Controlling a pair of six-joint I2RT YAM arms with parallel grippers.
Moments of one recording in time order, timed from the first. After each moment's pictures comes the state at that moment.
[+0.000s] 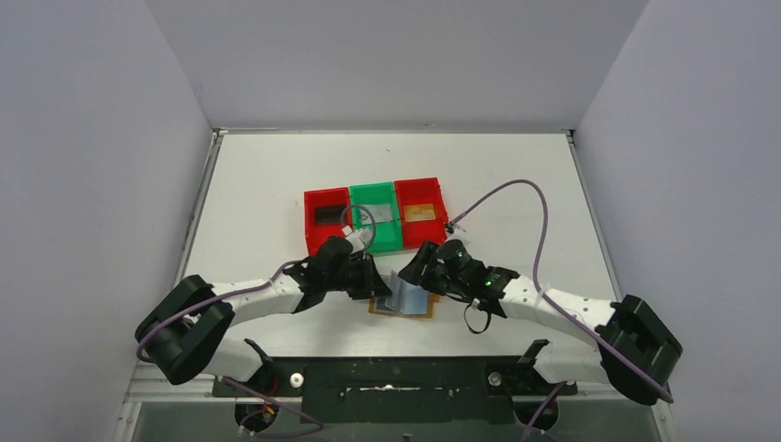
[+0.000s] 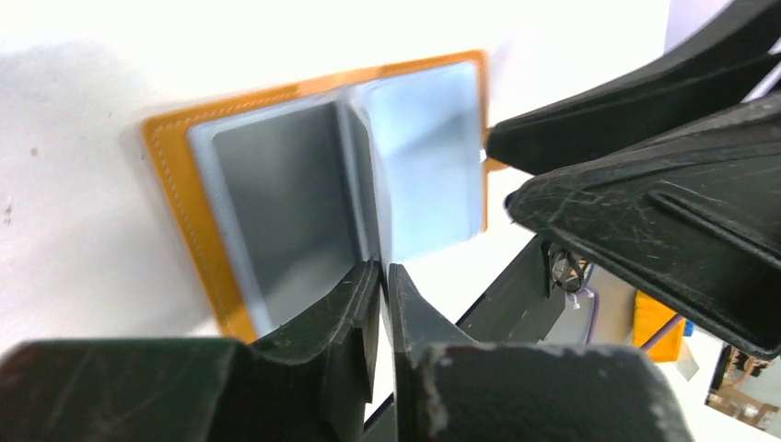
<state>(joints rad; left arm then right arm) -0.75 1.37 0.49 0.22 0.34 -0.86 0.83 1.26 0.57 0.02 0.01 1.05</state>
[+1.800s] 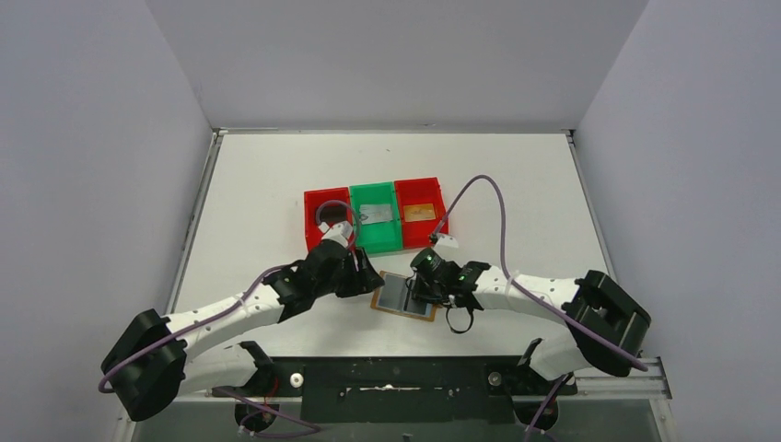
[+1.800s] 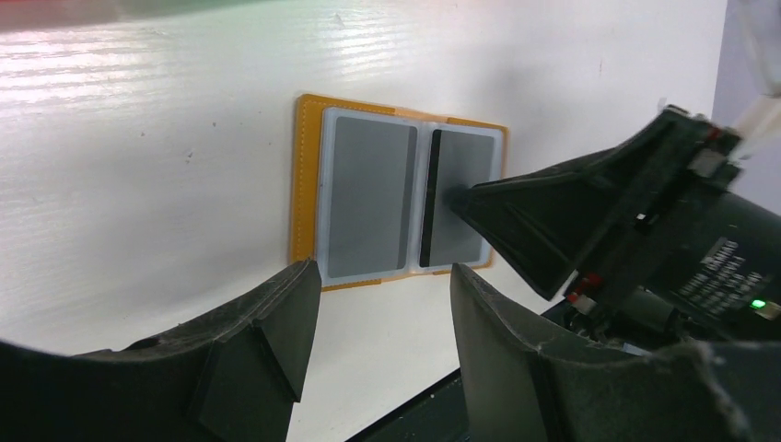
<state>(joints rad) -0.82 1.14 0.55 -0.09 -0.01 -0.91 0.93 1.39 0.70 -0.31 0.23 0.98</state>
